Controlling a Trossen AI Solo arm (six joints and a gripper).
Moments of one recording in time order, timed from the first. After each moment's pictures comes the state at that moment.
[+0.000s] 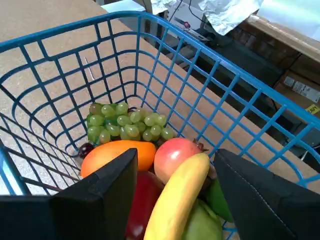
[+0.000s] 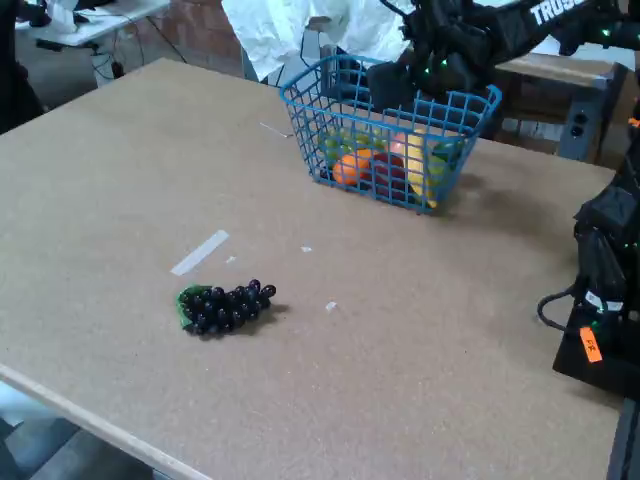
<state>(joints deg) -22.4 82.9 46.4 4.5 19.5 4.7</state>
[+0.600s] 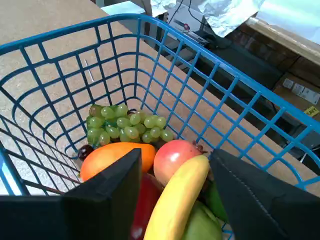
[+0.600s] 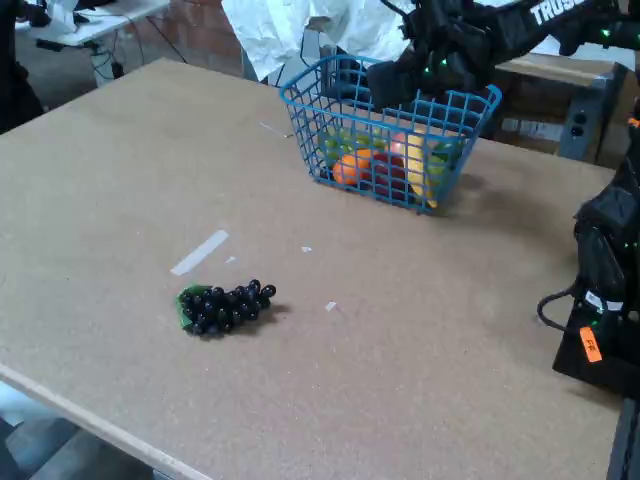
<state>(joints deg) -22.4 82.9 46.4 4.9 19.6 4.4</state>
